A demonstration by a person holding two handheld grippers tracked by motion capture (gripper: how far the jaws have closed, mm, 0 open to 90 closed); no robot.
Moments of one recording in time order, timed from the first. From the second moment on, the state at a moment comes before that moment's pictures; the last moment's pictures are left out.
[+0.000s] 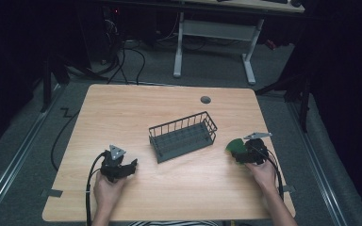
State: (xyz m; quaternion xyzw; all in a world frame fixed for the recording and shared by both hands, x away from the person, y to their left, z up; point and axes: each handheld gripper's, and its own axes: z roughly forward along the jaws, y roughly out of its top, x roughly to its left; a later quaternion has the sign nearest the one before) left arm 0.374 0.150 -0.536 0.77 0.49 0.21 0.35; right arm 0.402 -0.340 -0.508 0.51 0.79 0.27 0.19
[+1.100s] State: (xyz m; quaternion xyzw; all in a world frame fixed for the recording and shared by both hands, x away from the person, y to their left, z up) left arm 0.374 0.150 -0.536 0.77 0.49 0.21 0.35; right arm 0.392 -0.335 -0.475 0.49 0.80 0.29 0.19
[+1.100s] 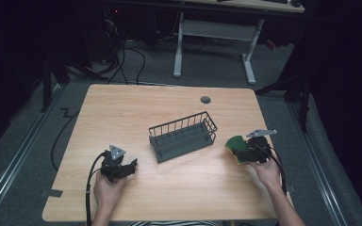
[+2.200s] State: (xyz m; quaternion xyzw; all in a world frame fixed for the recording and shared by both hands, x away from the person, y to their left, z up) left arm 0.374 0.149 -0.536 0.77 0.49 0.21 0.35; right arm 0.403 -0.292 -0.401 0.44 0.80 0.35 0.20
